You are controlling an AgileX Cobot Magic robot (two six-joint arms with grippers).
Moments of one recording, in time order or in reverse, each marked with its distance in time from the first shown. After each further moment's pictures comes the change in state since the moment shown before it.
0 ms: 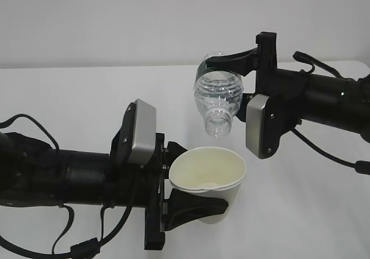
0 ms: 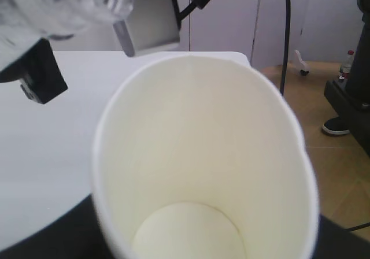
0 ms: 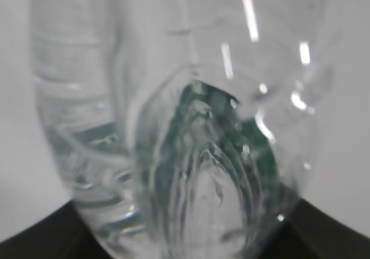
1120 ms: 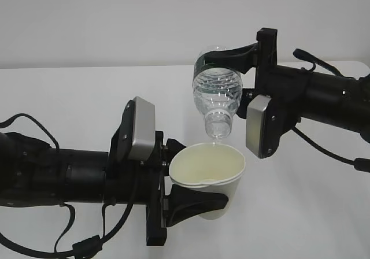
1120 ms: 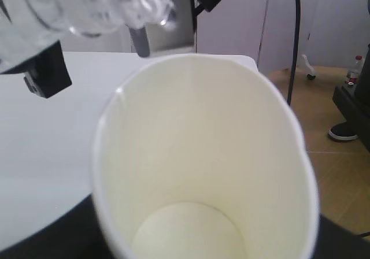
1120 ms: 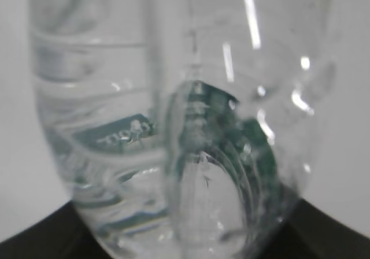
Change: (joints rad) left arm 0.000 0.000 0.000 -0.026 -0.002 0.000; right arm 0.000 0.000 0.000 0.006 -0.047 -0.061
